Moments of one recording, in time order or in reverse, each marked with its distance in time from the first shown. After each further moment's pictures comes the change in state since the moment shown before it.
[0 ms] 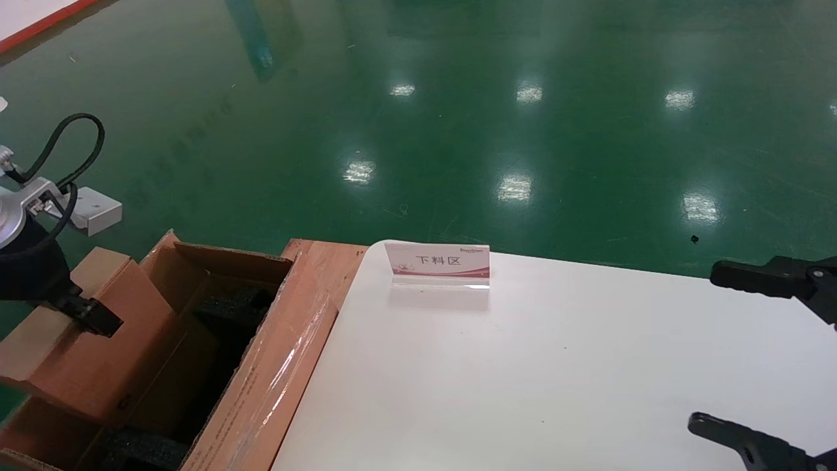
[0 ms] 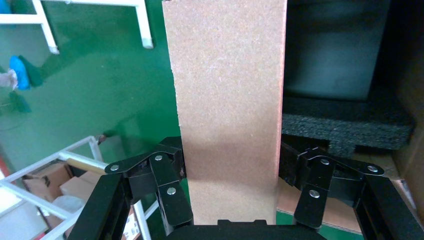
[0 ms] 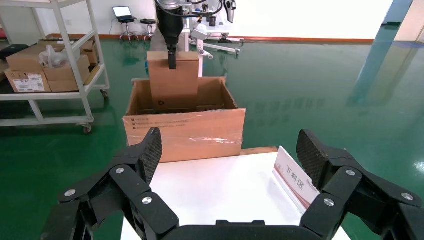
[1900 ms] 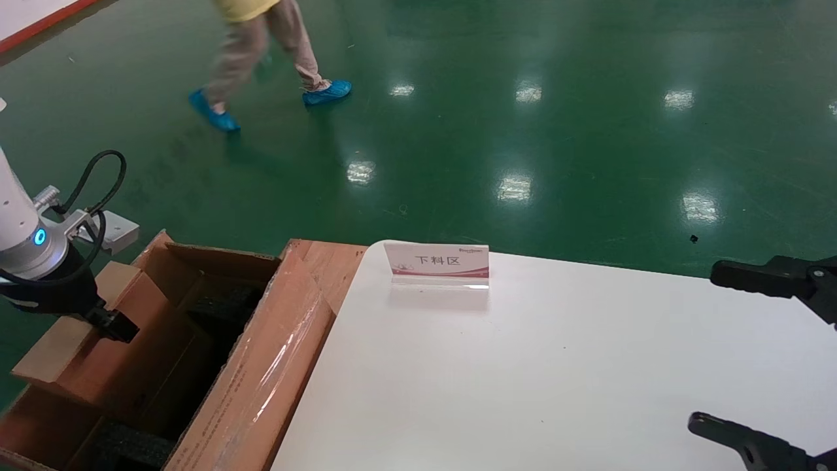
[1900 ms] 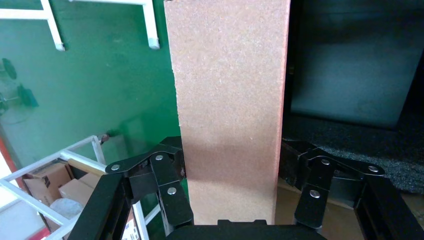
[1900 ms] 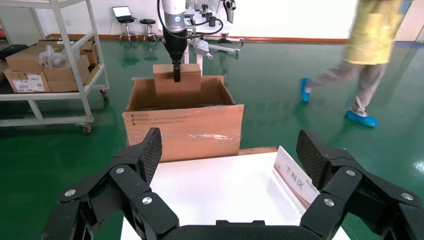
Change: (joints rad) left arm 0.218 0.001 0.016 0.141 0.046 -0.184 -0.007; right arm 0.001 0.001 -0.003 0.000 0.002 0.001 -0.002
